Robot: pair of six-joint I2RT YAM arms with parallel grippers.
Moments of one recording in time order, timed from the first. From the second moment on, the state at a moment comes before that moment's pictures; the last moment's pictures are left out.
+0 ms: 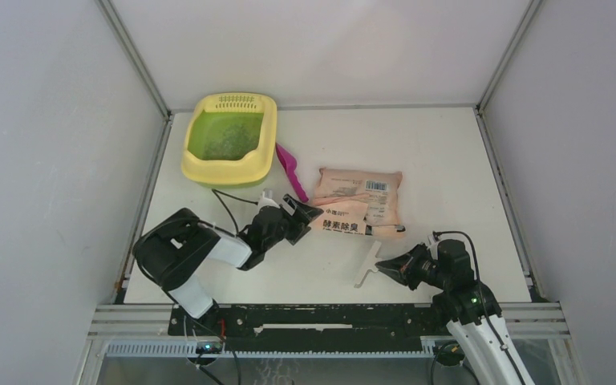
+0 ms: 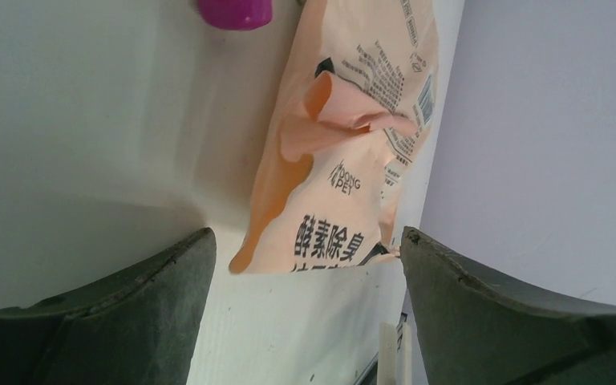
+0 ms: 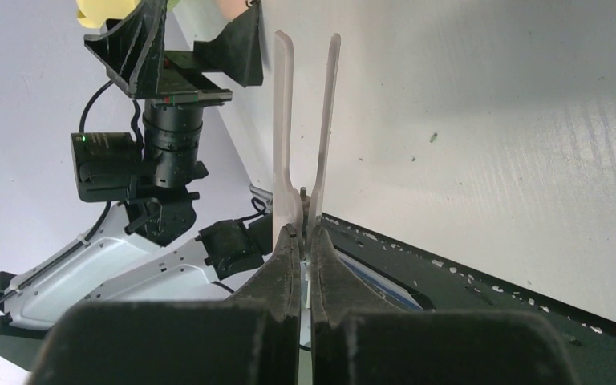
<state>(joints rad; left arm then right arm) -0.72 1.64 0.39 0.81 -0.06 -1.36 0.29 0.12 0.18 -0.71 -0.51 1.32</state>
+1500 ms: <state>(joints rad) -0.66 1.84 0.40 1.15 0.12 -1.53 0.29 0.17 0.23 -0.83 -0.48 1.32</state>
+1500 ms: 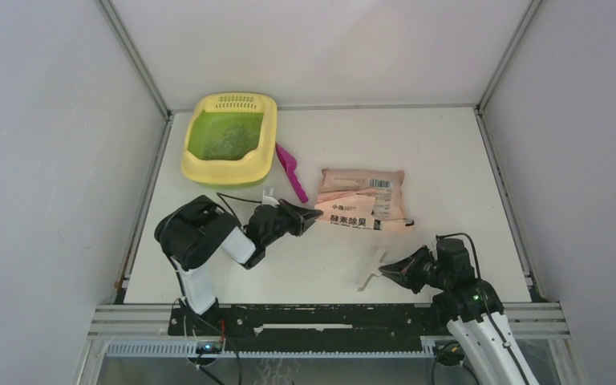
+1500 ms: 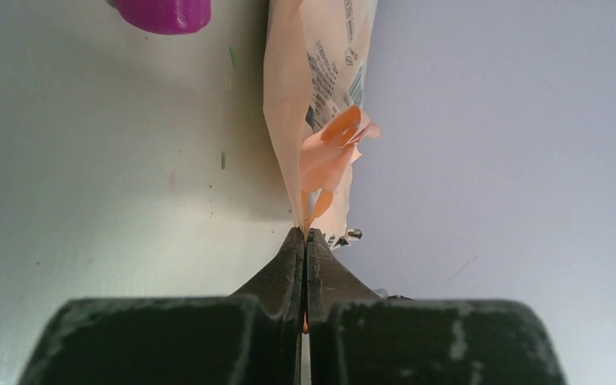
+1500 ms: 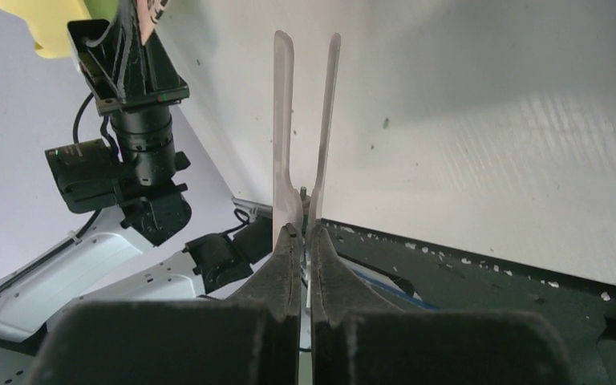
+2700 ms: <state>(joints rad) -0.72 1.84 0.39 1.27 0.13 -1.63 0.03 0.30 0.21 -0.57 -0.48 1.21</state>
